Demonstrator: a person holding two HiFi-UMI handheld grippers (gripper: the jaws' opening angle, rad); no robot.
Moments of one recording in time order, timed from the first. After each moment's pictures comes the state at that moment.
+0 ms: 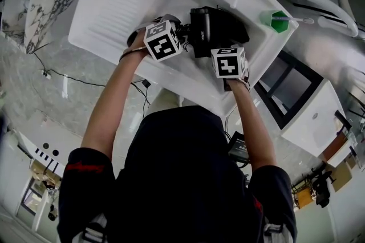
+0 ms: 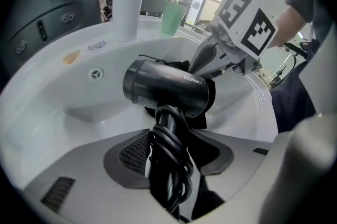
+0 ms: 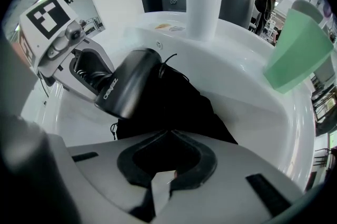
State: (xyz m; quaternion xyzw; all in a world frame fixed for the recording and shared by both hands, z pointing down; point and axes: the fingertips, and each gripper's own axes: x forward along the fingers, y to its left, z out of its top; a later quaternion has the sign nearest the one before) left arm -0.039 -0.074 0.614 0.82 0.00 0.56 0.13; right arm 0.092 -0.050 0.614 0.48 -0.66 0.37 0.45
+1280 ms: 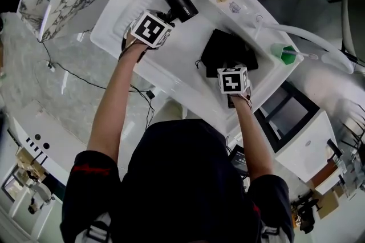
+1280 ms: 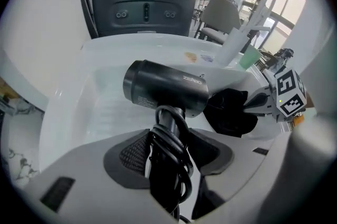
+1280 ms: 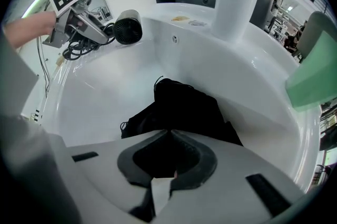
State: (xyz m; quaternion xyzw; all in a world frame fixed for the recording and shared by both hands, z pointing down) left arm -0.156 -0.195 0.565 0.76 -0.28 0.52 0.27; right arm 0.065 -0.056 0.621 0.44 -0.66 0.36 0.49
